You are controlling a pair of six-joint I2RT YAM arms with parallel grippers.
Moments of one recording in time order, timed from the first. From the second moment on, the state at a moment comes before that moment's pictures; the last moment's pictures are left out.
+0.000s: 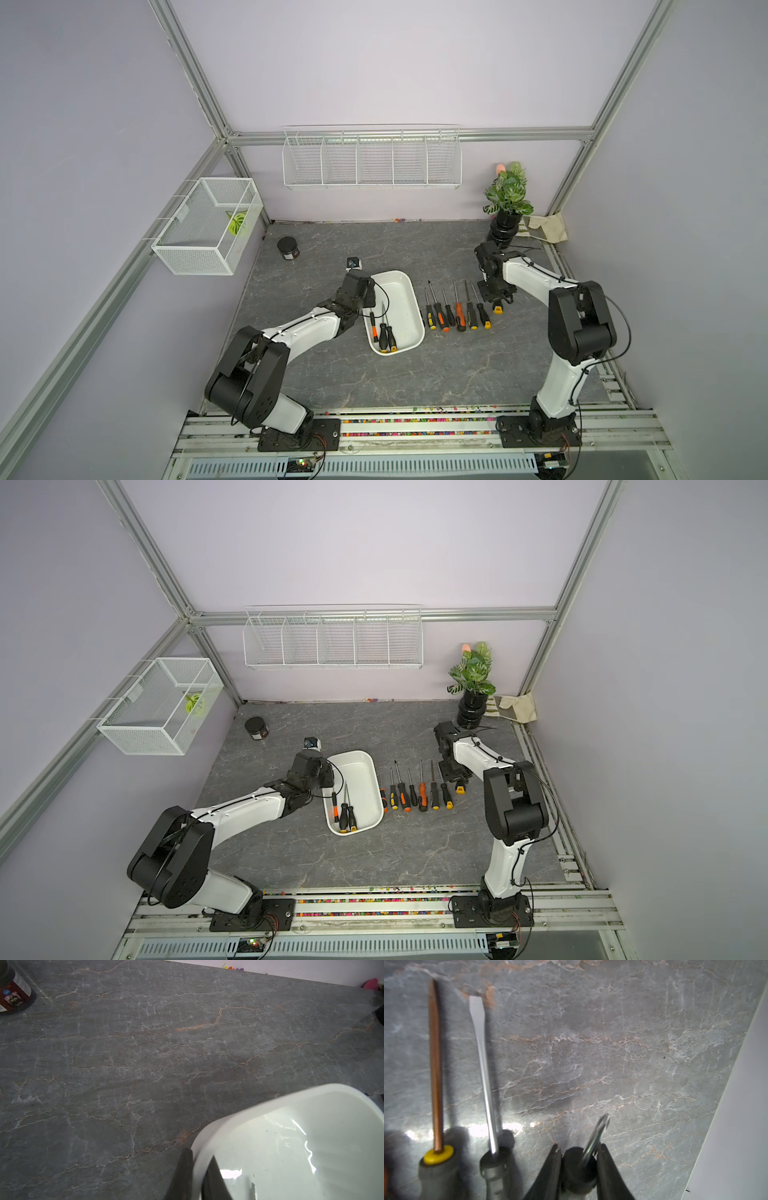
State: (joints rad) left arm -0.54 1.50 0.77 0.05 -0.27 -0.39; right arm 0.25 1.88 1.30 -0.84 0.34 0.03
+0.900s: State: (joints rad) left arm -0.54 1.49 0.76 0.05 -0.27 -0.38; right arm 0.28 1.93 1.29 -0.84 0.35 0.01
